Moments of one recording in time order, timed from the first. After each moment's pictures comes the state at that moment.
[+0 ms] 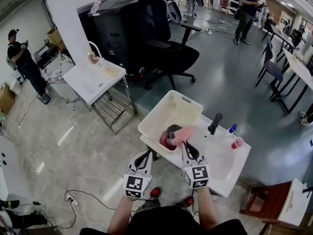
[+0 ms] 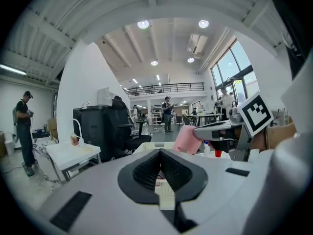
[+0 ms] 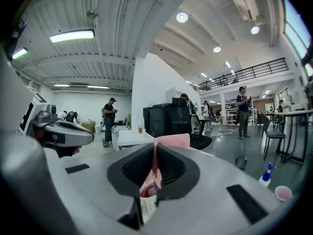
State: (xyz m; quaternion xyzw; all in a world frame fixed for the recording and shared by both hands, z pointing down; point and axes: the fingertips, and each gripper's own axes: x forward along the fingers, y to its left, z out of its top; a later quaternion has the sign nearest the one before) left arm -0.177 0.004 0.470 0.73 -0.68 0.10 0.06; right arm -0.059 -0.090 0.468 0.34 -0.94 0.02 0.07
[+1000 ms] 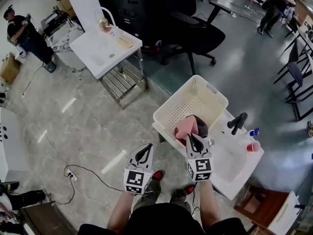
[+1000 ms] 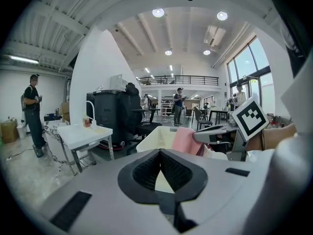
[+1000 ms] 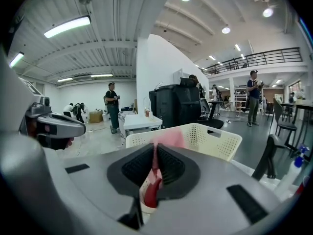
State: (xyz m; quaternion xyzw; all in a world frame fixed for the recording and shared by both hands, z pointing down) left arm -0.249 0.007 0.534 0.68 -0.71 0.10 0.13; right arm -0.139 -0.113 0.556 0.29 -0.94 0.05 0.15
